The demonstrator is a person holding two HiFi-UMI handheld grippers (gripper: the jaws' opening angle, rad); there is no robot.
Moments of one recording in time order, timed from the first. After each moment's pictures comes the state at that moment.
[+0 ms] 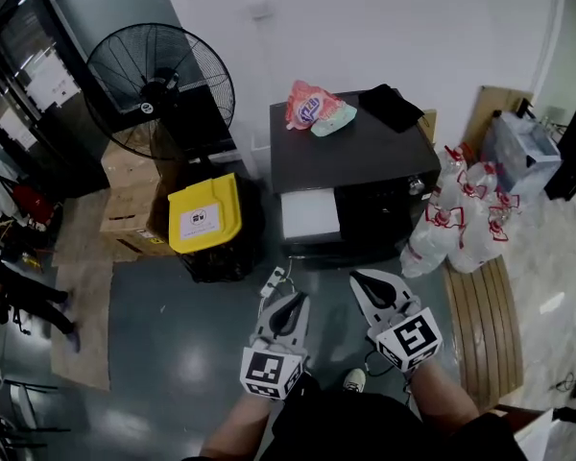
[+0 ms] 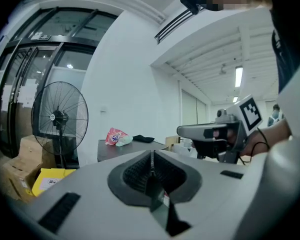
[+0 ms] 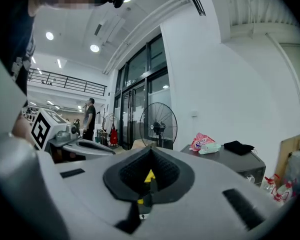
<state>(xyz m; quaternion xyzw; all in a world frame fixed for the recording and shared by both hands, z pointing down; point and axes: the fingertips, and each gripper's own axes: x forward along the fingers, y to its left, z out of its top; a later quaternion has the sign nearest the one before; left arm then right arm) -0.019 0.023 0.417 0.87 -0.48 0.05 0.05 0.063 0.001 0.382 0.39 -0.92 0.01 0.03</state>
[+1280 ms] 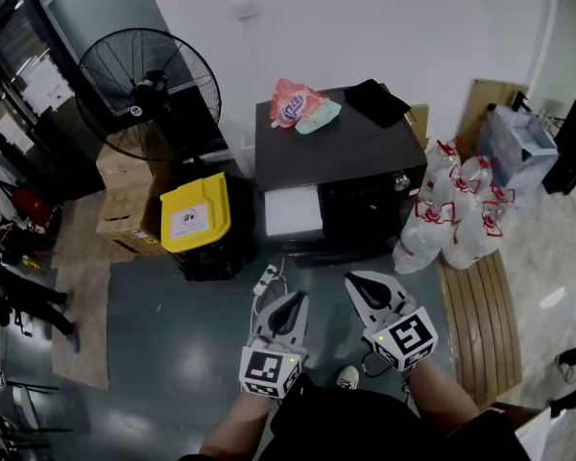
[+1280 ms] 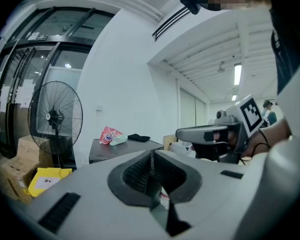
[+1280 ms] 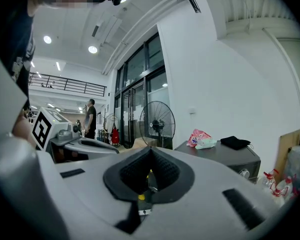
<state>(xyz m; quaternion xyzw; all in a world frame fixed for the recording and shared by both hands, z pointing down) 0.031 0.027 0.424 0.87 -0.48 0.06 0.05 0.106 0.008 0.398 0.38 -0.92 0.03 0.04</state>
